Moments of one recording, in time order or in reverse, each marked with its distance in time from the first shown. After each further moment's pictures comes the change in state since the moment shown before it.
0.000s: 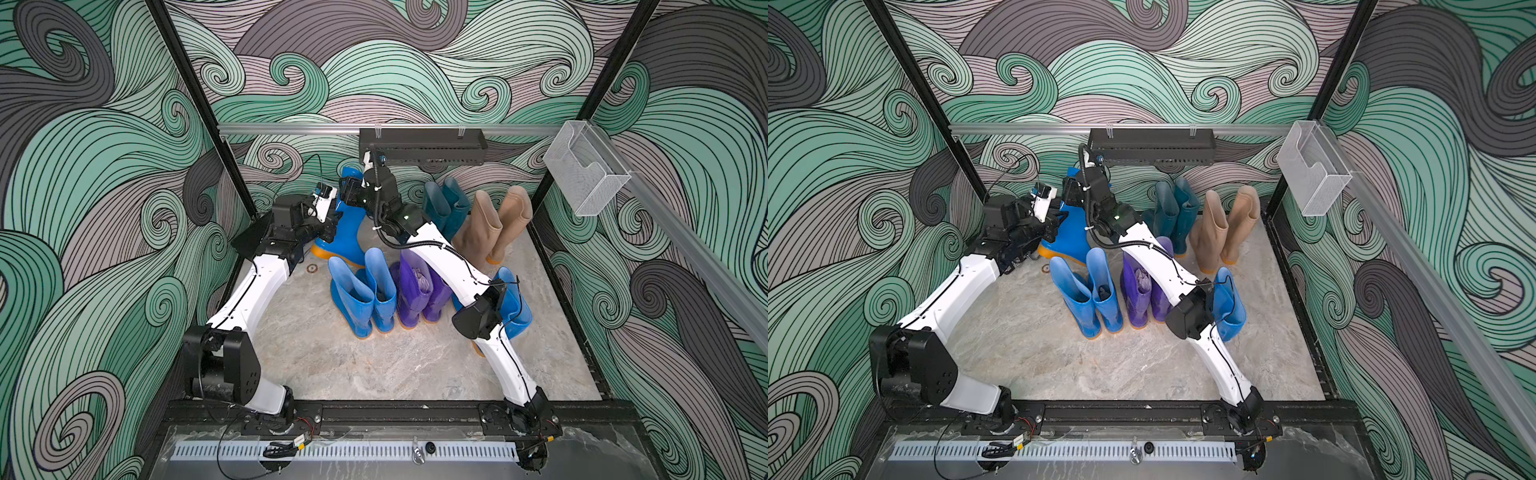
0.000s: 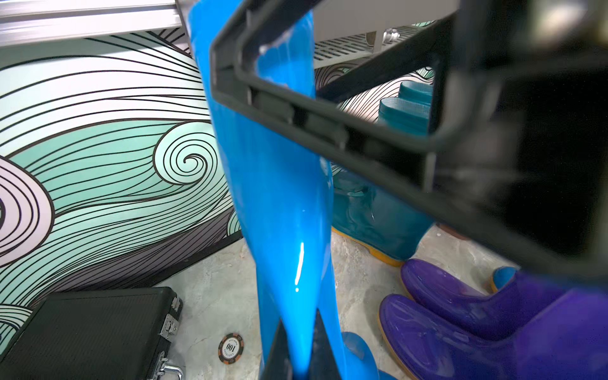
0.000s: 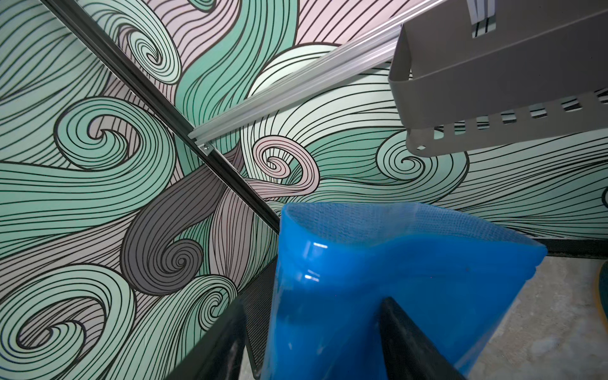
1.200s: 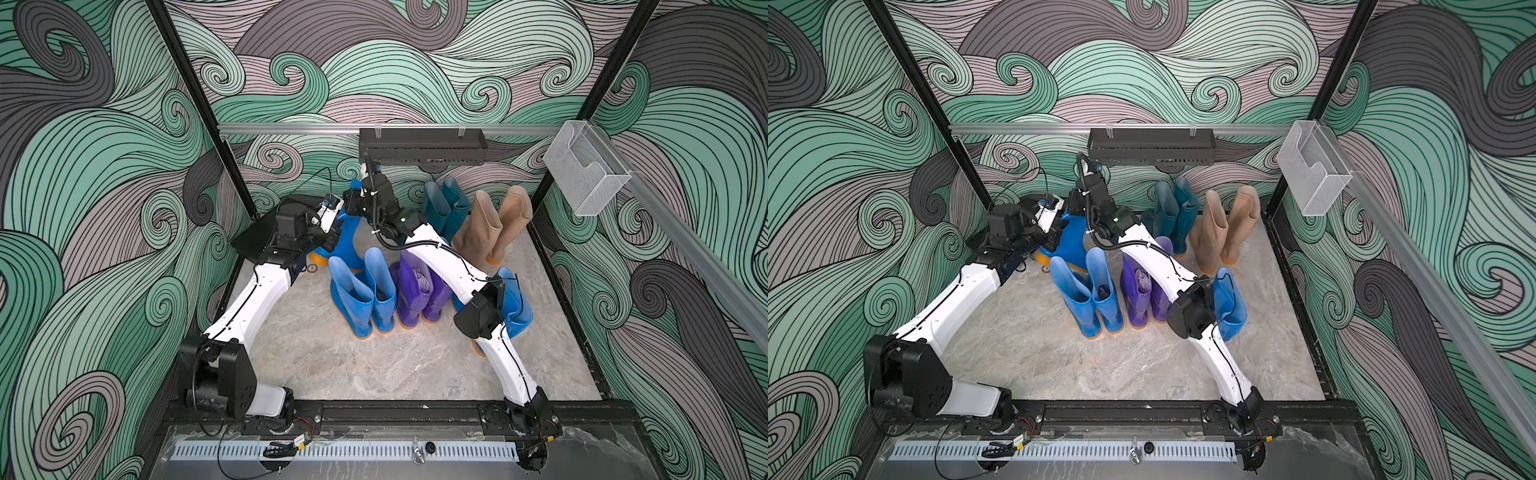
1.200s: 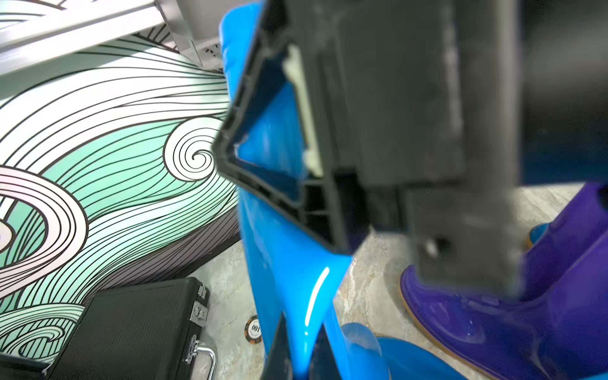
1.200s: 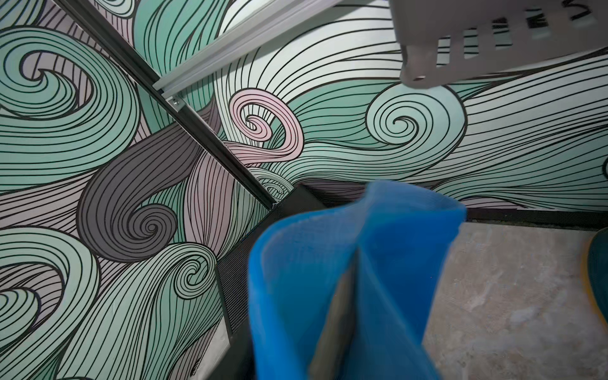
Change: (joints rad) left arm -0.044 -0.068 -0.096 -0.009 -0.106 0.145; right arm -0.010 -0.031 -0.166 0.036 -0.062 -0.034
